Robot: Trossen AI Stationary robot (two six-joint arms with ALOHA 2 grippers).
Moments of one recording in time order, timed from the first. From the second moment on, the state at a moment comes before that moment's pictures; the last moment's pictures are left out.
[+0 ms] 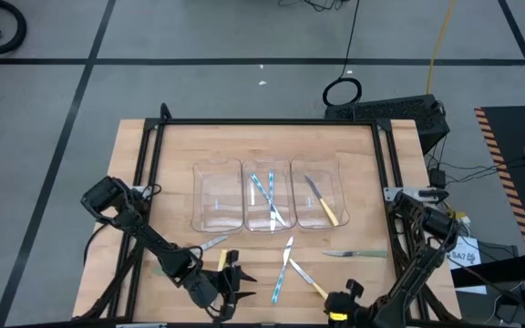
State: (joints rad) left arm -0.74 1.86 1.00 0.34 -0.52 -0.39; right arm 1.04 2.01 1.45 -0.87 0.48 1.56
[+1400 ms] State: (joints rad) left arm -0.75 1.86 1.00 0.29 -0.52 -0.45; right arm 0.97 2.14 1.54 -1.11 0.18 1.68
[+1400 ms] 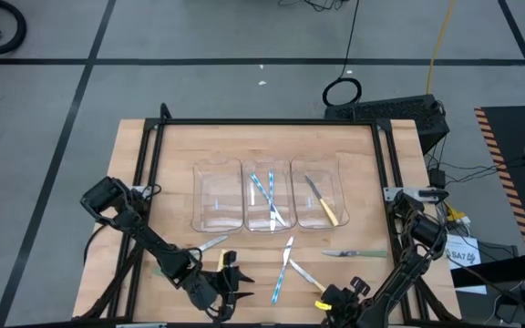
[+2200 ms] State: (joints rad) left arm -0.75 1.86 1.00 0.28 -0.52 -0.46; right arm 1.02 2.14 1.68 -1.27 0.41 1.66
